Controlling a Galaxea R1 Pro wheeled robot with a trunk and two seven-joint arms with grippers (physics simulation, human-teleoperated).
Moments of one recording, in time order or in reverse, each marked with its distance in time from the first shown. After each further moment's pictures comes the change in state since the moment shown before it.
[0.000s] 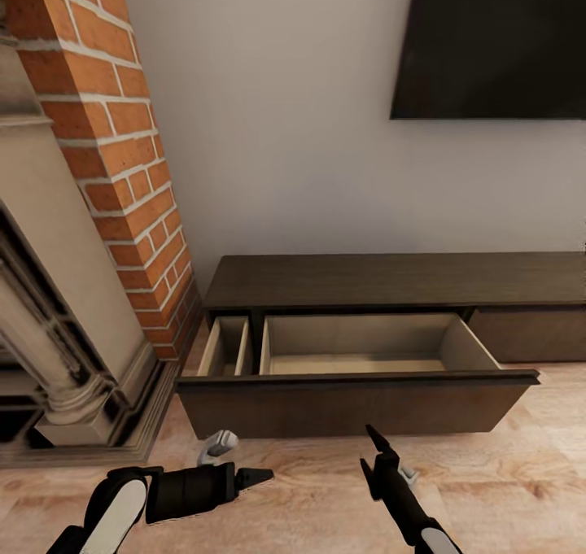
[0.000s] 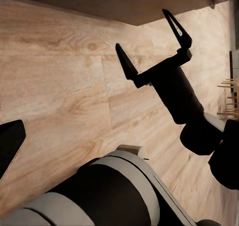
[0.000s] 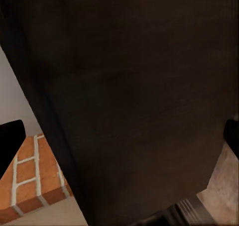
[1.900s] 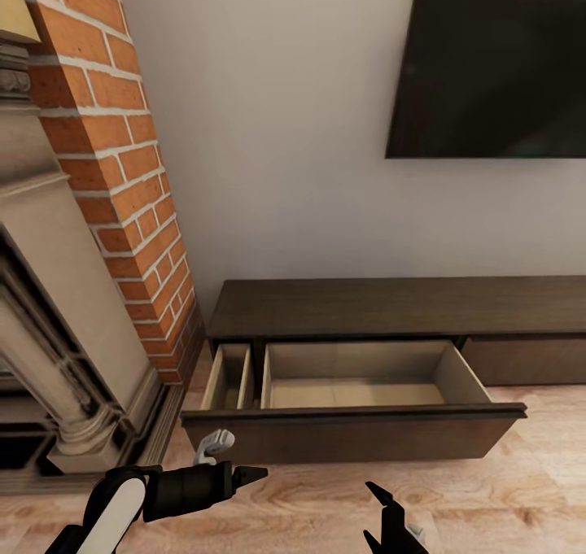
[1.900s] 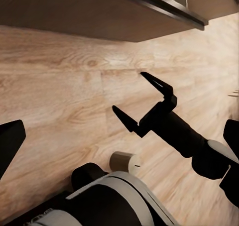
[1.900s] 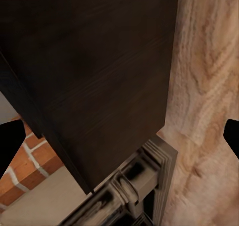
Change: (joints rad) left arm -0.002 -0.002 0.012 0.002 0.012 0.001 0.092; right arm 0.003 -0.059 0.006 0.231 -0.007 0.187 -0.102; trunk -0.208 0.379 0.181
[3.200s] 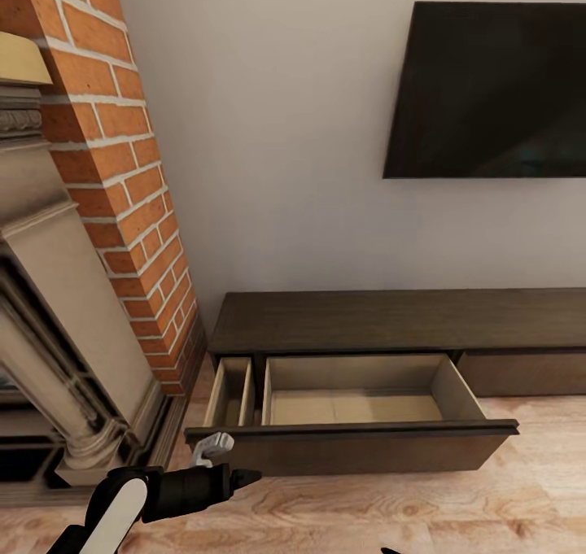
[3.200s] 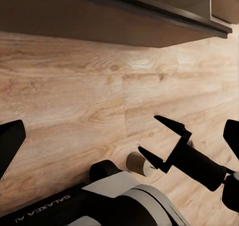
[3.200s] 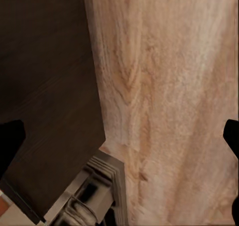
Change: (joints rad) left arm 0.000 -0.008 -0.001 0.000 -0.015 -0.001 0.143; right arm 0.000 -0.011 -0.003 0.236 -0.001 -0.131 -0.087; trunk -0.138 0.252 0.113
